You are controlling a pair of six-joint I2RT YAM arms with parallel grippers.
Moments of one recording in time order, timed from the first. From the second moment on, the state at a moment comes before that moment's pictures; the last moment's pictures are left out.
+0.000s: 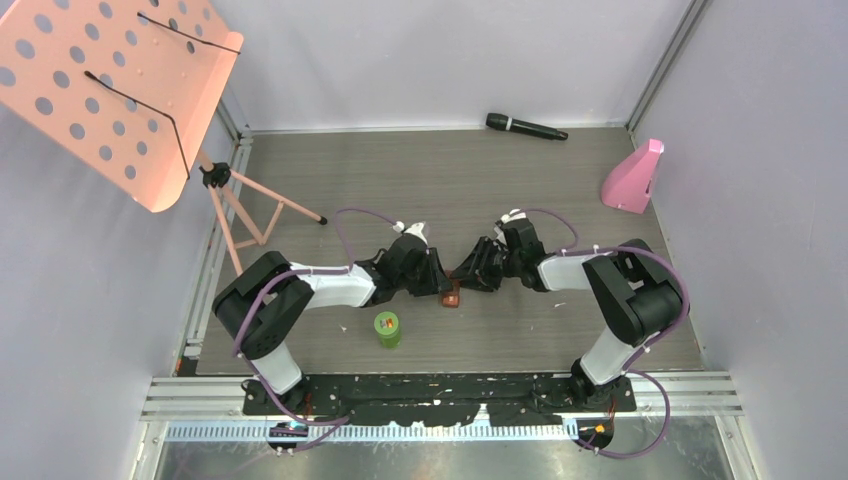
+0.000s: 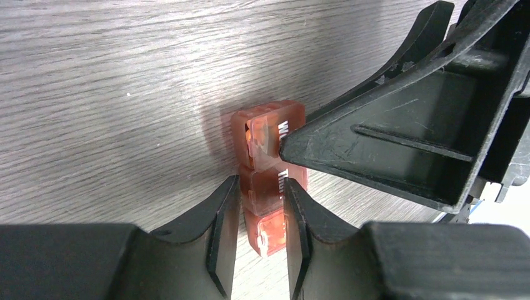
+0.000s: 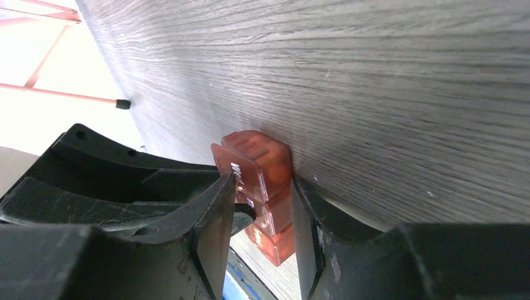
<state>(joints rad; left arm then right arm) -0.82 1.68 0.76 0.20 0.06 -0.86 0.43 1.66 0.59 0.31 -0.52 1.00</state>
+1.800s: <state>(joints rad) -0.72 1.62 0.79 0.05 0.03 -0.82 0.59 1.68 0.86 -0.06 -0.13 0.74</state>
